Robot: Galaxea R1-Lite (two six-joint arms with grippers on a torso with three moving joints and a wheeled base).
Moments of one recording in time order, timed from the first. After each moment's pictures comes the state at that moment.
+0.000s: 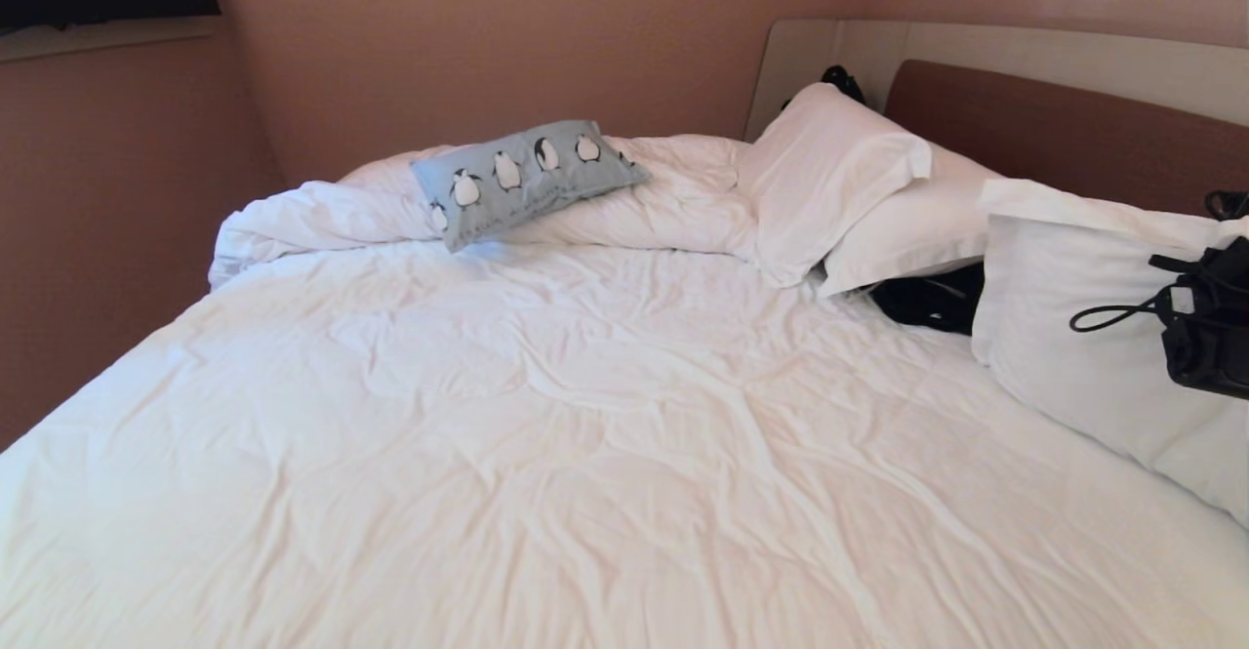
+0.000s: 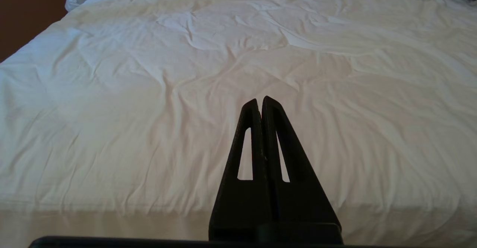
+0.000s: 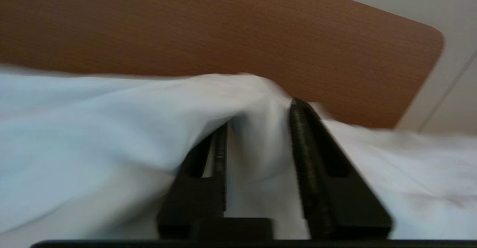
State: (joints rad) left arm 0.00 0.00 0.00 0.00 0.01 0.00; right arm -0.45 2.53 -1.94 -1.05 -0.88 -0.54
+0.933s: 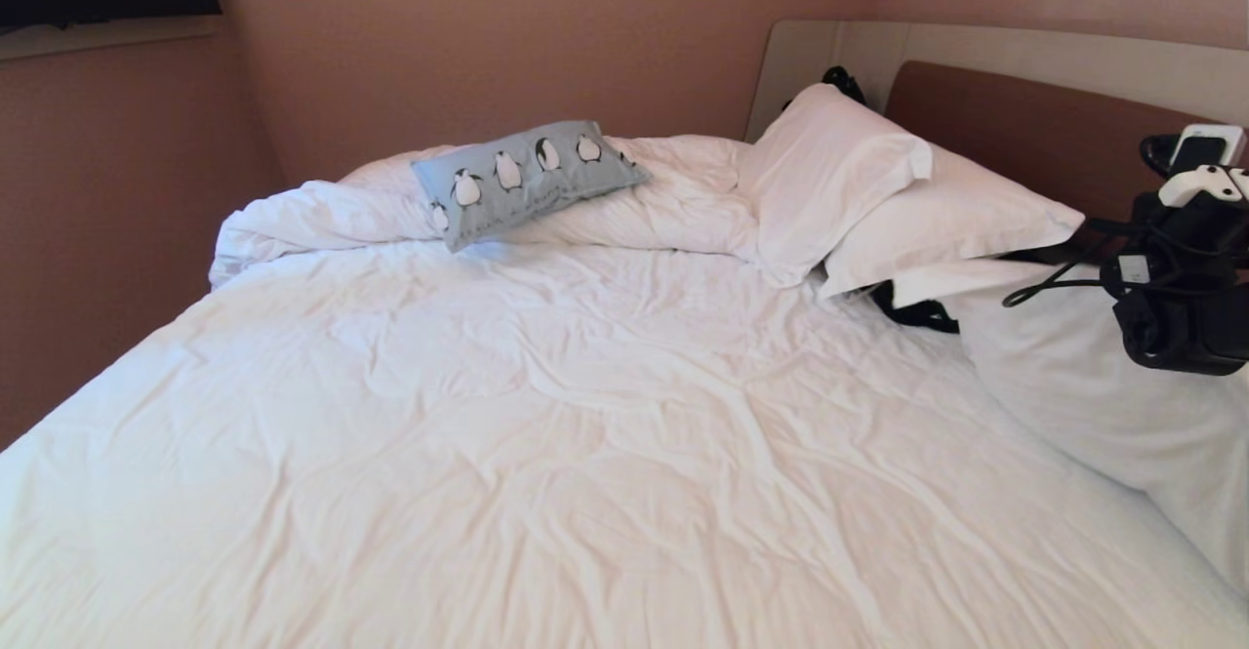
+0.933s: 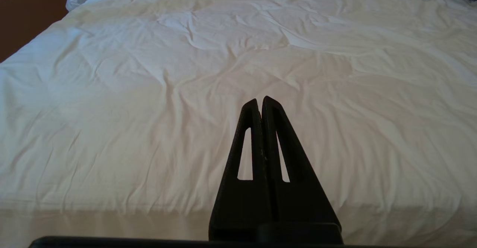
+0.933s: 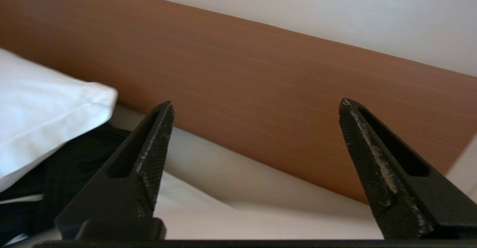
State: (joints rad) left arm 0.00 0.00 0.00 0.00 0.01 0.00; right arm -0.26 2.23 -1.55 -1.17 -0.77 -0.46
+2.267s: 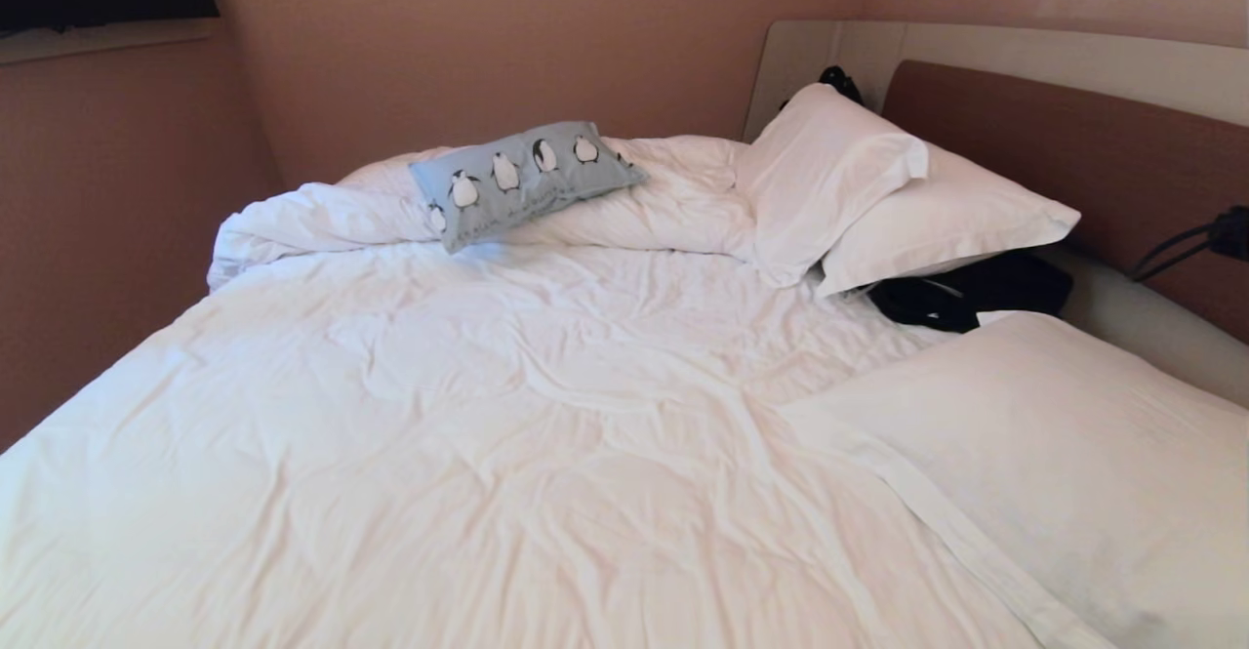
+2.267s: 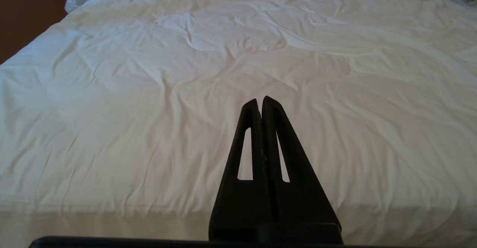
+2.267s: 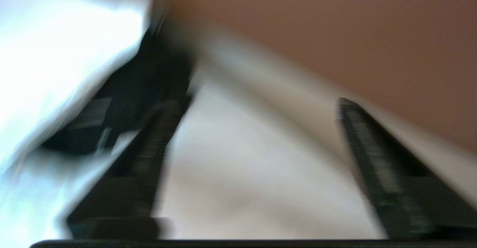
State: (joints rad) left arm 0.00 0.00 0.00 0.00 0.01 0.00; right arm -0.49 2.16 -1.81 -0.23 -0.25 0.10
